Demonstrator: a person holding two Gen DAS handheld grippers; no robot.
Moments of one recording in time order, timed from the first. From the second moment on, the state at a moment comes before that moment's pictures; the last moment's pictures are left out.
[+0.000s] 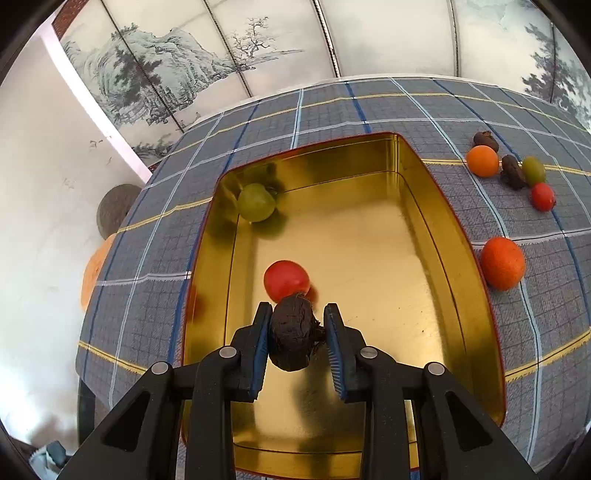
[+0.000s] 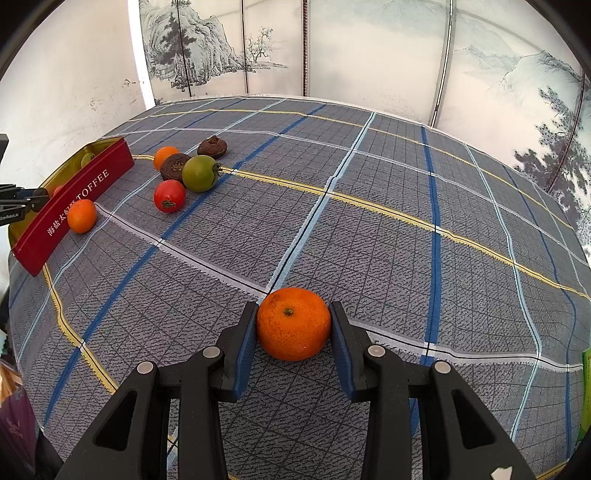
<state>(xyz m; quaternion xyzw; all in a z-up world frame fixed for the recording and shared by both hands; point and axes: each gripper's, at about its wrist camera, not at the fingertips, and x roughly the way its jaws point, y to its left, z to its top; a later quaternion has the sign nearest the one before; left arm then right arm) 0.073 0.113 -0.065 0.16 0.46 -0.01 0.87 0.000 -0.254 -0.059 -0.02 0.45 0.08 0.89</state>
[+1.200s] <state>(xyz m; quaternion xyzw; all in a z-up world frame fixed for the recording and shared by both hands) 0.005 0.180 -0.030 -0.06 0.37 -0.02 0.93 -0.002 -0.252 -0.059 -0.03 0.45 0.07 0.89</state>
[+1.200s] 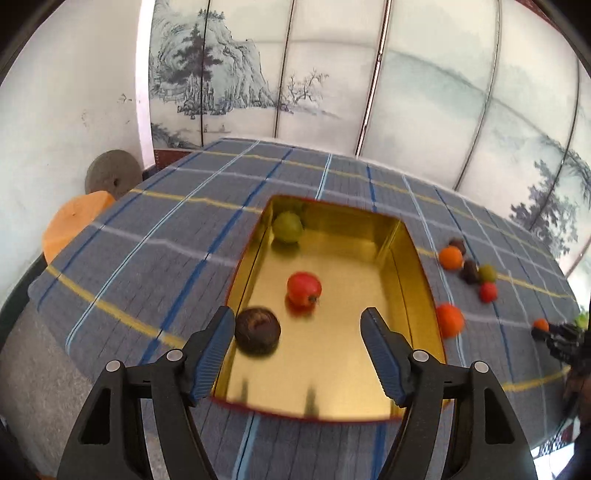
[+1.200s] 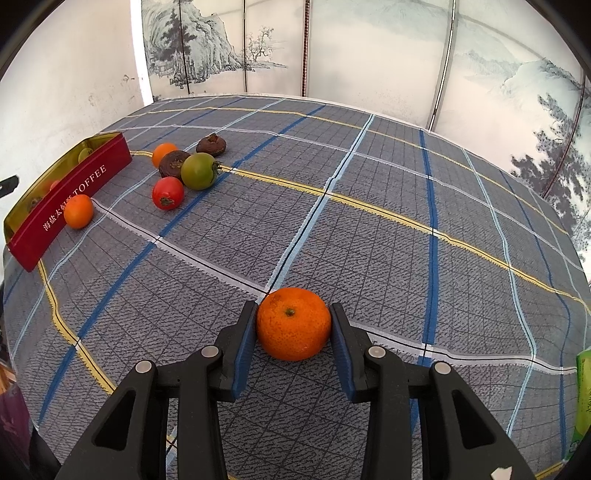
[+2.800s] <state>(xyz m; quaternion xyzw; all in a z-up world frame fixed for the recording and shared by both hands) -0.083 0.200 -0.026 0.00 0.36 0.05 0.93 0.049 0.106 -0.017 -0.04 0.45 0.36 0.81</state>
